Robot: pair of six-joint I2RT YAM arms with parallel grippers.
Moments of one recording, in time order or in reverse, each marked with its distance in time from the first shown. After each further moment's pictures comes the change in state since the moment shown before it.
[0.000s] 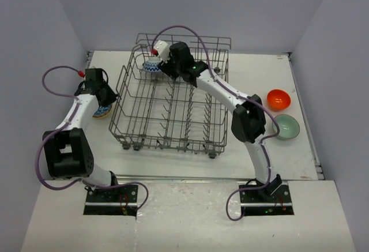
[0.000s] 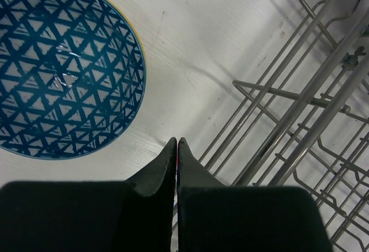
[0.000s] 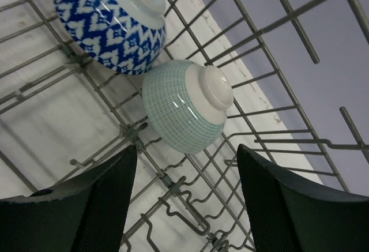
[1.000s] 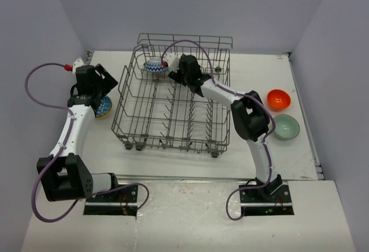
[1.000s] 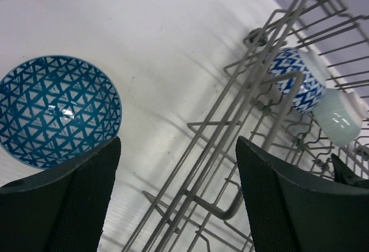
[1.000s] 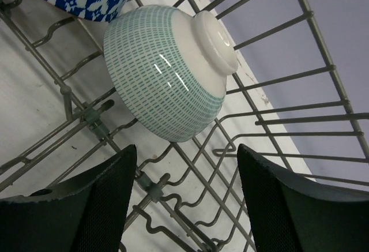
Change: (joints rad) left arm -0.004 -0.209 -0.051 0.135 -0.066 -0.044; right arm -0.064 -0.014 -0.357 0.363 0.064 -0.127
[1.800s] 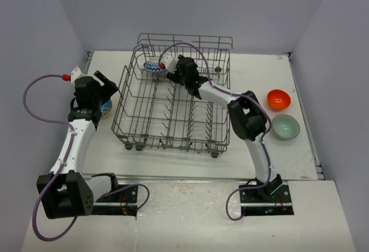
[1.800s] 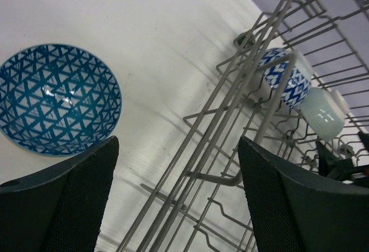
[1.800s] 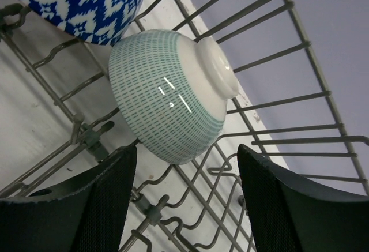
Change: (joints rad) left arm -0.001 -0.165 -0.151 0.126 0.003 -0.043; right arm 0.013 0.032 -0.019 0.121 0.008 -0.063
